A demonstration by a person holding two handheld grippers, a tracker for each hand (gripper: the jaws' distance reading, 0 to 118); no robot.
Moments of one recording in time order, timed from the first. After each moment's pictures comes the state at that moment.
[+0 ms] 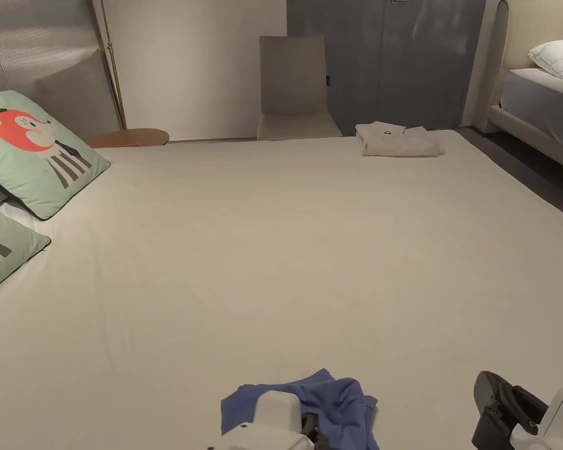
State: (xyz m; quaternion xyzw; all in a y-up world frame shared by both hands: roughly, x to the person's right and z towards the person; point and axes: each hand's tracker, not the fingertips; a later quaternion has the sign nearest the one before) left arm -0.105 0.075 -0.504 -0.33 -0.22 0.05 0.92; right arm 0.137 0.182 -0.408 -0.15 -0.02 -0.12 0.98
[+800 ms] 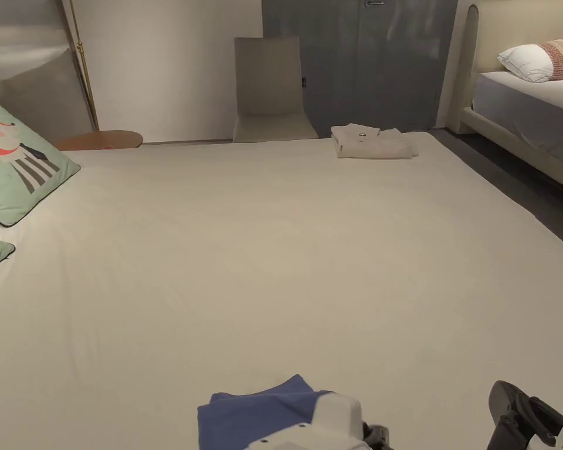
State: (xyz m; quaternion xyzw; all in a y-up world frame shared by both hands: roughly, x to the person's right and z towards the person) left arm -0.049 0.106 -0.510 -0.34 -0.33 0.11 0.87; right arm 0.169 0.181 -0.403 -0.15 -0.06 -0.13 0.98
